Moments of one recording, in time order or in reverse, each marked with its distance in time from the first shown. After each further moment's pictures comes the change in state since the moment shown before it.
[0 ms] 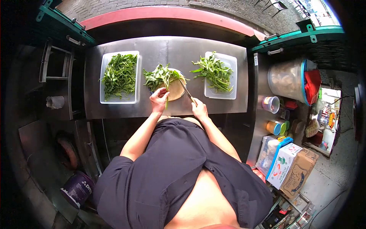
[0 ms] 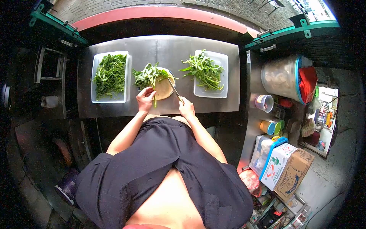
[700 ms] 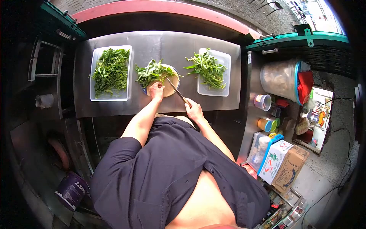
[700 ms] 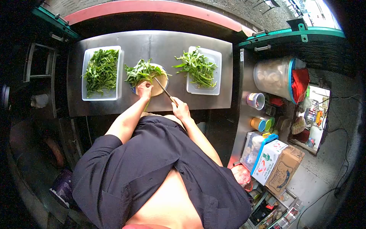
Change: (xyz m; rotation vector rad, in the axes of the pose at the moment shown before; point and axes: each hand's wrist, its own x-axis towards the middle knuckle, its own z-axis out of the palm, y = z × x) left_hand 0.046 -0.094 0.039 0.529 0.060 -0.183; right_hand -0.026 -0.023 -0.019 -0.045 -0.081 -0.080
